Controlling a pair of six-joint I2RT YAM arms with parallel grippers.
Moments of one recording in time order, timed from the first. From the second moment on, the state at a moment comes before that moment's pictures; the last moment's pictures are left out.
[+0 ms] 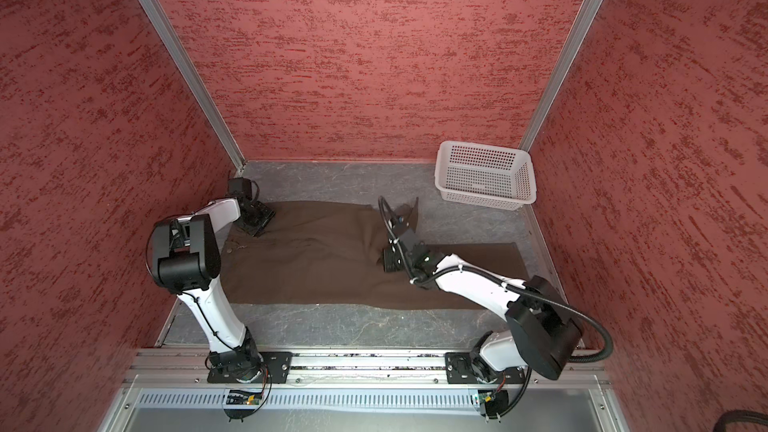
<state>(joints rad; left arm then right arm) 0.21 1.94 1.27 -0.50 0.09 -0.84 0.77 1.42 0.74 -0.26 0.02 0.60</state>
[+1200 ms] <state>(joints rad) 0.22 1.92 1.24 -0.48 0.09 -0.83 0.26 2.02 1.42 -0.47 -0.08 0.51</state>
